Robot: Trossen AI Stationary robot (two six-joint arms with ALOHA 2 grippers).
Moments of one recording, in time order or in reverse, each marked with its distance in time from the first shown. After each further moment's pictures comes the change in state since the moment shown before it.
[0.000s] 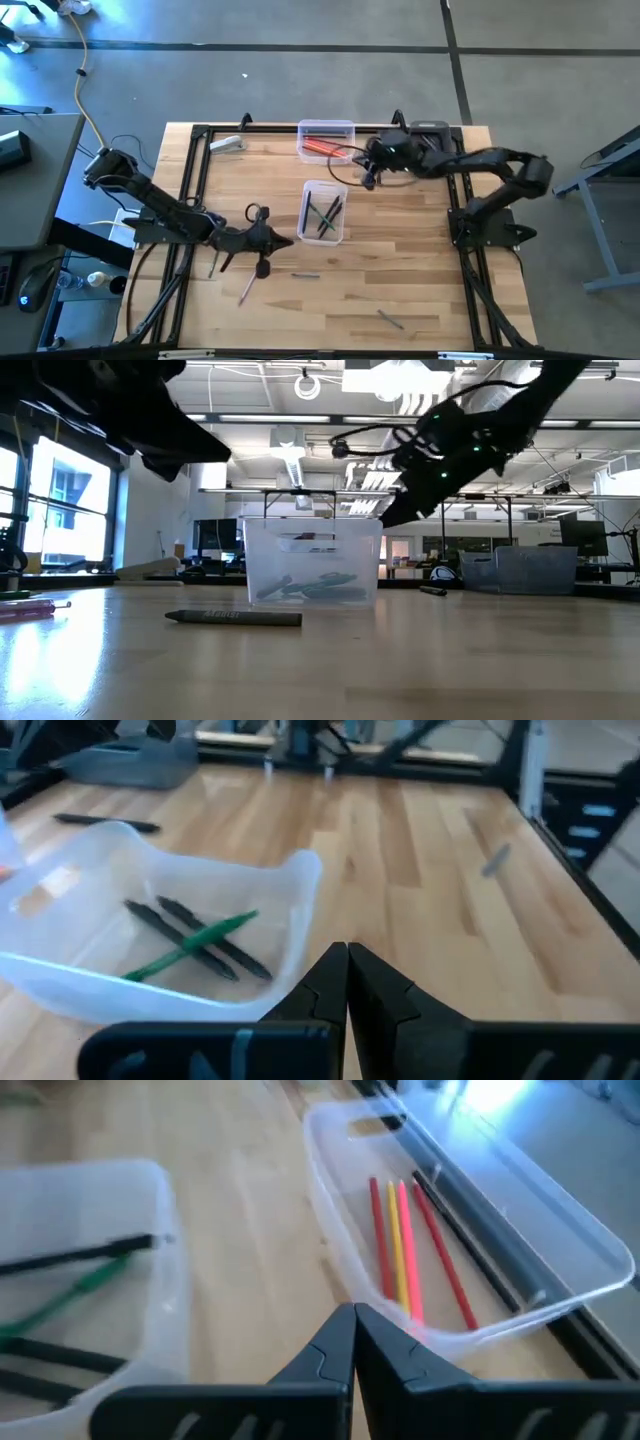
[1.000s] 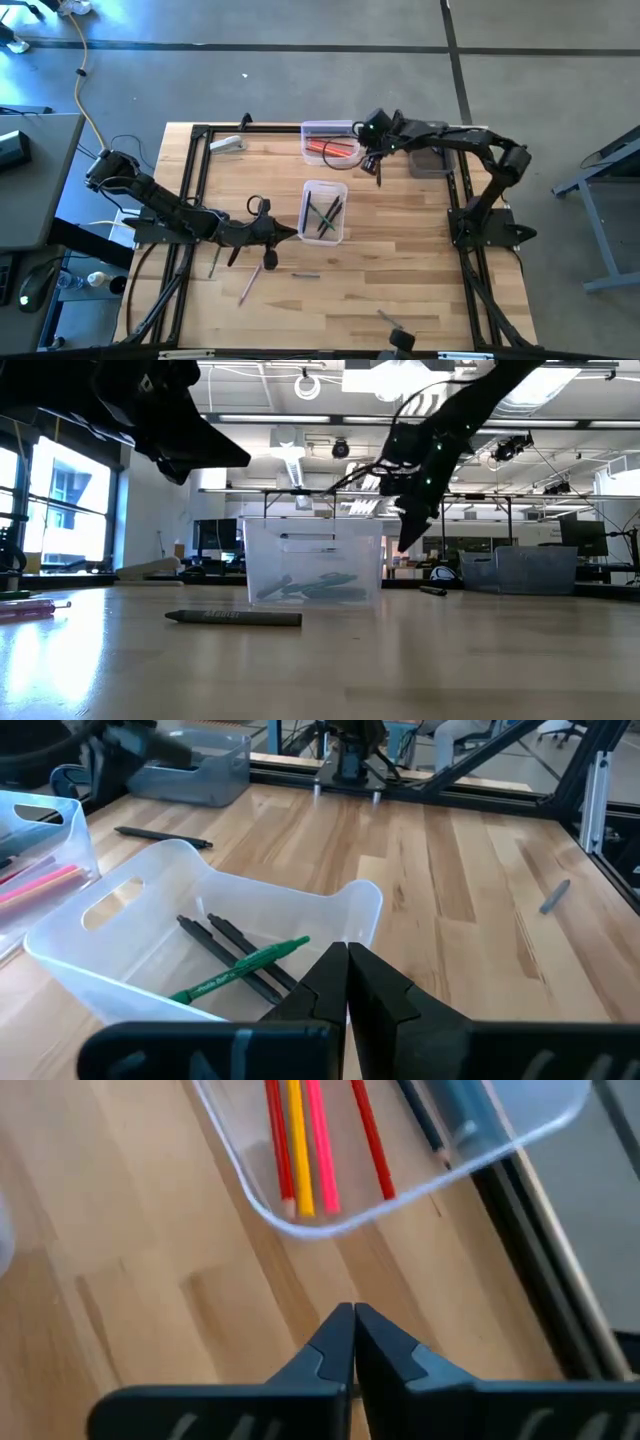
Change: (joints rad) left arm 0.076 0.036 -0.004 0.088 -0.041 0.015; right arm -0.122 0.210 0.427 -0.734 0.159 -0.097
